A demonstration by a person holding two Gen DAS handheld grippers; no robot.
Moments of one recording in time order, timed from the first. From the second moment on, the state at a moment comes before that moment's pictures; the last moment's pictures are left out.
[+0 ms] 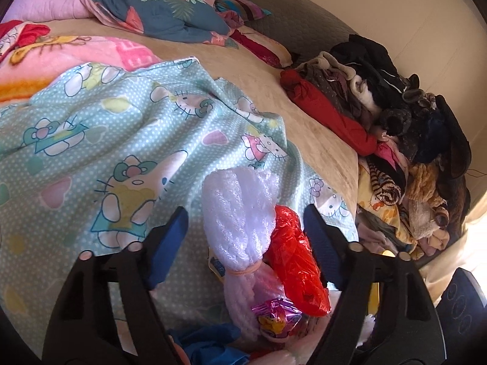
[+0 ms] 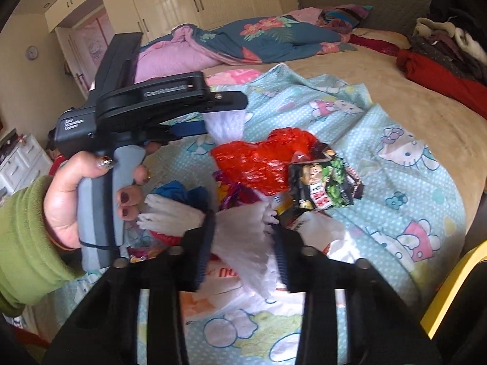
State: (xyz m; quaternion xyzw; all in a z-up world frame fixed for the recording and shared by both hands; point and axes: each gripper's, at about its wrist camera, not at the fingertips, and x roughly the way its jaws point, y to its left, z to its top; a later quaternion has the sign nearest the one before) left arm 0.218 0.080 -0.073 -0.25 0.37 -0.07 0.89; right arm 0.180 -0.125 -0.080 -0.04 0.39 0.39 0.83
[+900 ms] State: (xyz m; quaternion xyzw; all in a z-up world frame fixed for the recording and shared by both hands) left arm 0.141 0.068 0.054 -0.22 0.19 -0.06 0.96; right arm 0.125 -0.210 0.018 0.03 0.24 0.39 0.89
